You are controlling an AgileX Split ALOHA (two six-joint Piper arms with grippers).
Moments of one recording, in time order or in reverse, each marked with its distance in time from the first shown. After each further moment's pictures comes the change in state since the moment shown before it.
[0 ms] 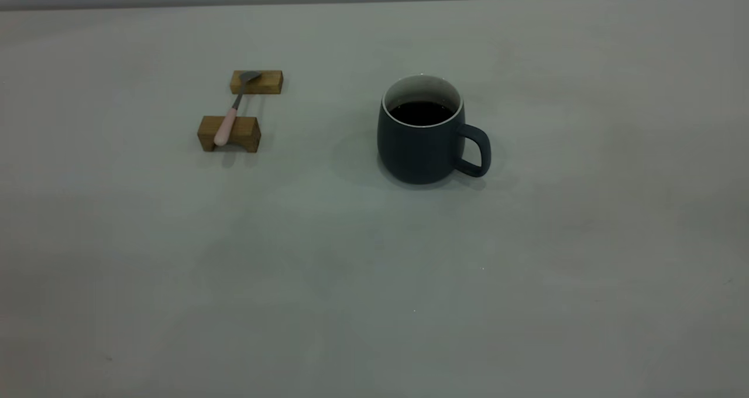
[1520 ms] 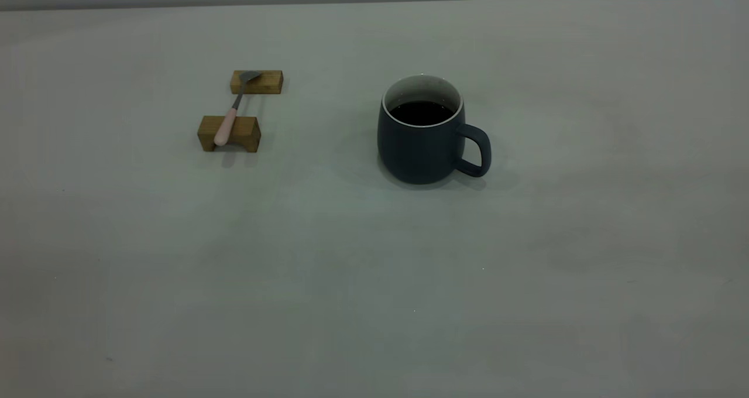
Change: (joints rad) left arm 0.000 0.000 0.000 0.000 0.000 0.000; right arm -0.146 -0.236 0.160 0.074 -0.088 0.028
